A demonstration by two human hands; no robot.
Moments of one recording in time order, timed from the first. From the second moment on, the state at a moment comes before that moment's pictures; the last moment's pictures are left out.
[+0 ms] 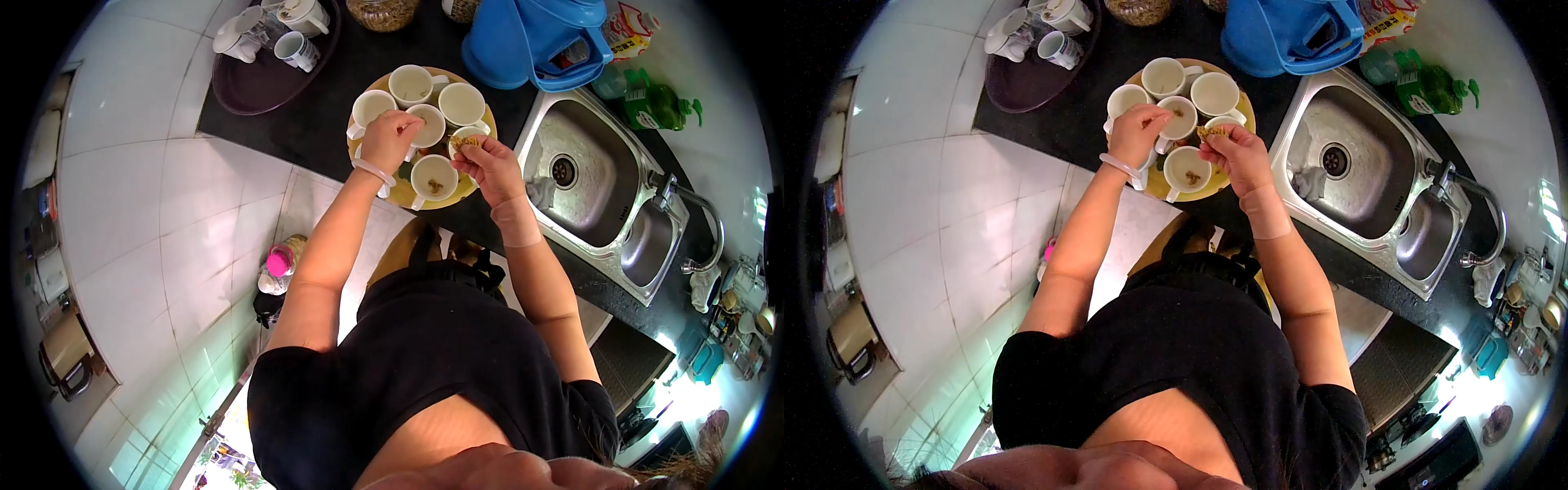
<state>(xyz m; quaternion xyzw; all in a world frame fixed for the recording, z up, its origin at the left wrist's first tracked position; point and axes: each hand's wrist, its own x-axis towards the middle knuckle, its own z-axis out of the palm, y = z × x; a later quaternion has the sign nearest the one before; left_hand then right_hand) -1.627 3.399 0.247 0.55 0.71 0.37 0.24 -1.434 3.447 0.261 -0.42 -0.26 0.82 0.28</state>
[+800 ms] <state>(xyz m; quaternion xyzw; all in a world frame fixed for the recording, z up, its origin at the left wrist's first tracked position) -1.625 3.425 0.256 0.29 0.62 0.56 0.46 -1.432 3.455 0.260 -0.44 -0.26 0.80 0.31</state>
